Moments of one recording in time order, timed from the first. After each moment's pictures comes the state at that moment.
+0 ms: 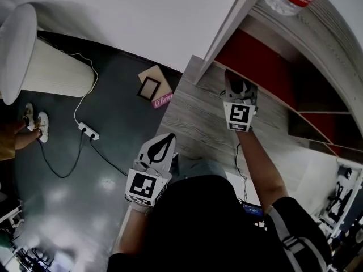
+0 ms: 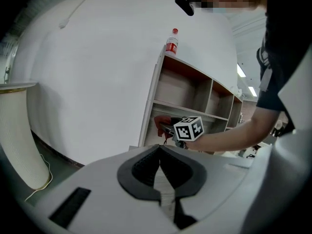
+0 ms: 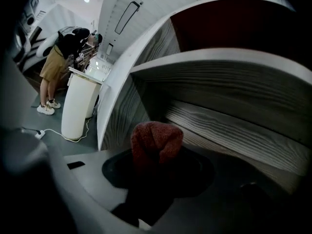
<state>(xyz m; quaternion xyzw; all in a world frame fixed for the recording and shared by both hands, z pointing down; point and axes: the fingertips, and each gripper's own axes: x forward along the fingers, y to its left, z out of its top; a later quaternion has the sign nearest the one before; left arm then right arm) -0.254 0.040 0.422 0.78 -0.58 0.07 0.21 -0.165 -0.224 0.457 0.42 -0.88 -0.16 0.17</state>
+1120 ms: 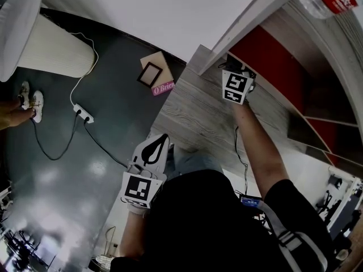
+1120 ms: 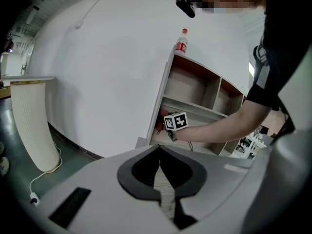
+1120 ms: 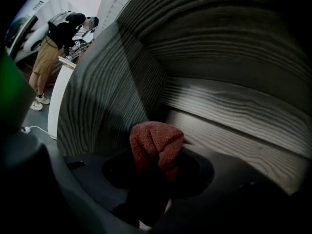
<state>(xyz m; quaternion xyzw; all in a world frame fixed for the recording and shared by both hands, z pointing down) -0.261 0.076 0.446 0.73 -0.63 0.07 0.24 -0.208 -0.290 0.482 0.45 -0.86 -0.17 0.16</state>
